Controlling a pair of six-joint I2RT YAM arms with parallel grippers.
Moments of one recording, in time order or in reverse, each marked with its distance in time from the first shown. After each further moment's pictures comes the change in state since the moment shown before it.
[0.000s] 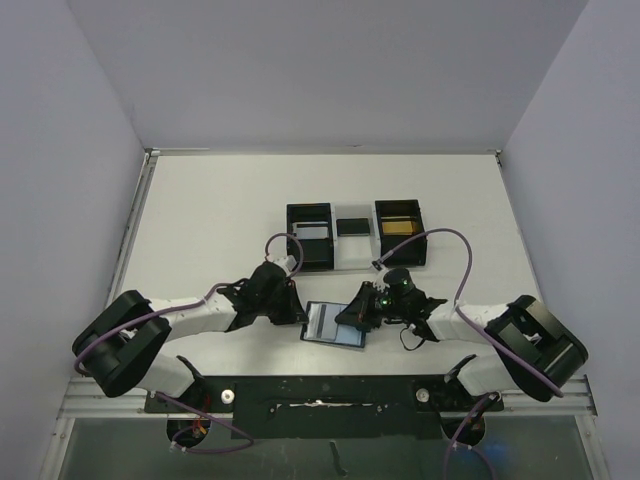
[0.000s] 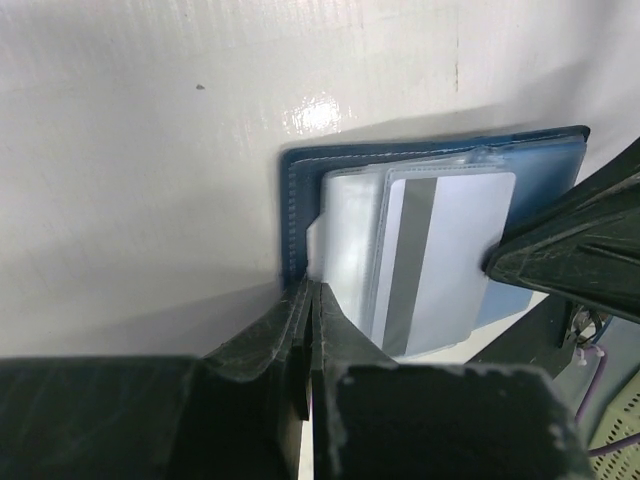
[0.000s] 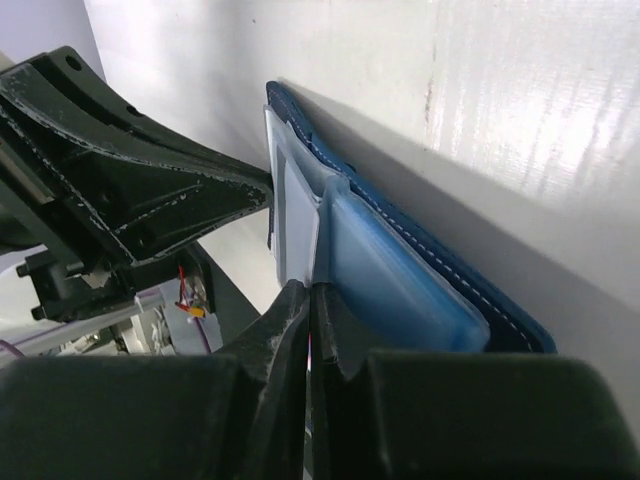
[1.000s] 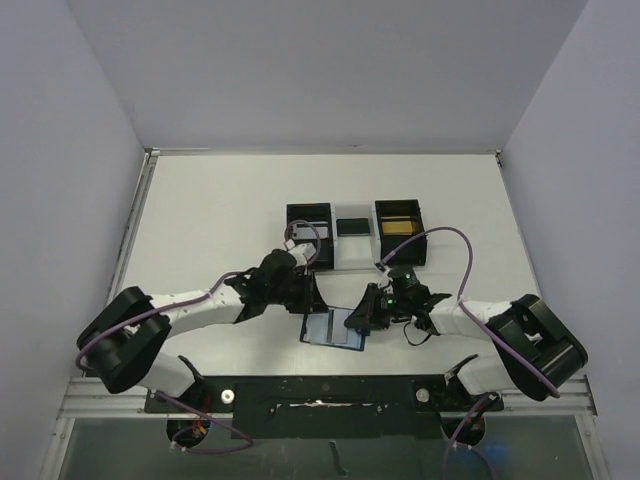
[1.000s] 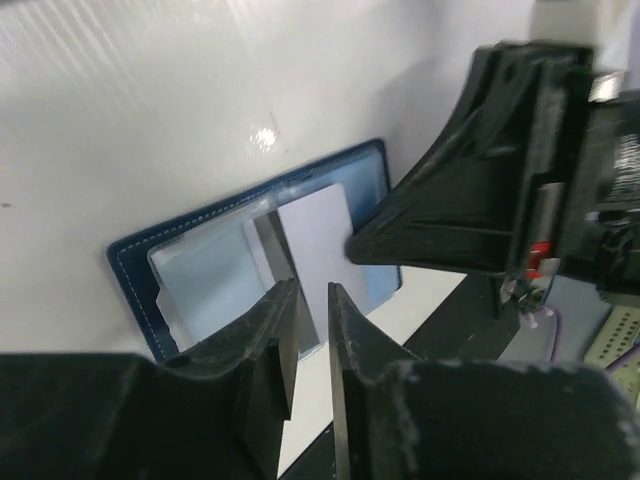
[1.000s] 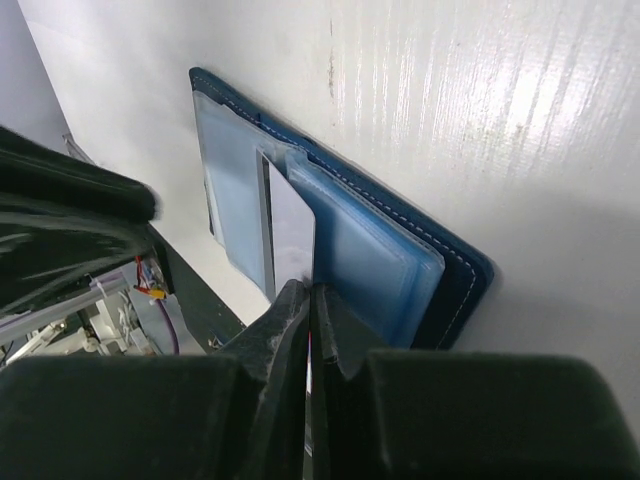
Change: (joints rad) left arm -0.031 -0.026 0.126 0.017 0.078 0.061; right arm -0.092 -0.008 0.031 -0.202 -0.087 -0.159
